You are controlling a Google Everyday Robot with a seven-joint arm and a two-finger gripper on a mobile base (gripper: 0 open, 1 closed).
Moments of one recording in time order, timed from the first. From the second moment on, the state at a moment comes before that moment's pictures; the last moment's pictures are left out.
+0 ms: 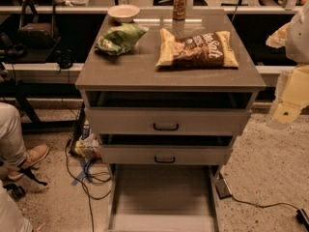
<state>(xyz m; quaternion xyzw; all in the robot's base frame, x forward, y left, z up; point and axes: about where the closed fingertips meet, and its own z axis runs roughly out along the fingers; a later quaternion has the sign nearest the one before) 0.438 -0.217 0.976 -0.60 0.78 -0.03 0.16</state>
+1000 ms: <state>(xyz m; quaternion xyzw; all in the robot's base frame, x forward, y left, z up) 0.539 -0.266 0.996 -0.52 0.81 -0.05 0.27</state>
